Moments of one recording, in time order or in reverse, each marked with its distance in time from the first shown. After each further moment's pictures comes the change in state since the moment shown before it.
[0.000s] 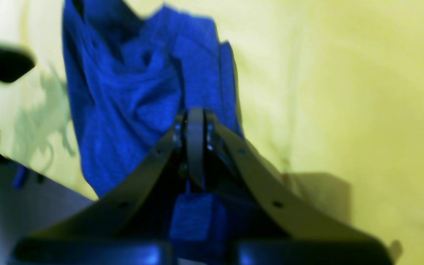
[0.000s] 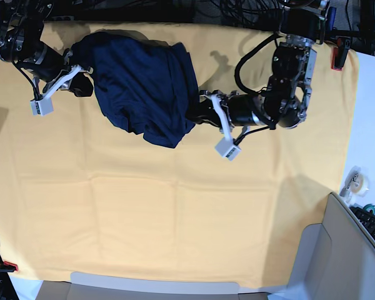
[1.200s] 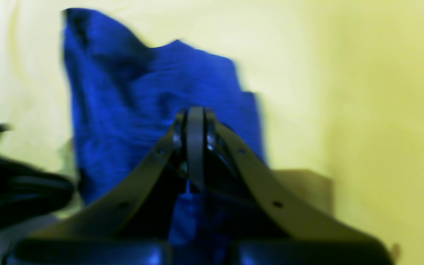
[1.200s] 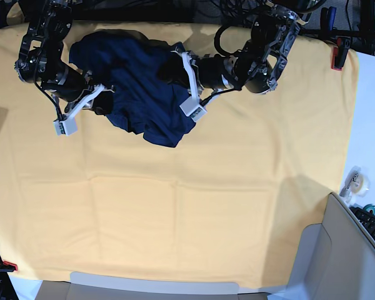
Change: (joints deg) left arm 9.7 -1.7 13.4 8.6 4.3 3.4 -5.7; right arm 9.0 -7.0 -6.9 -4.9 -10.6 -0.2 0.6
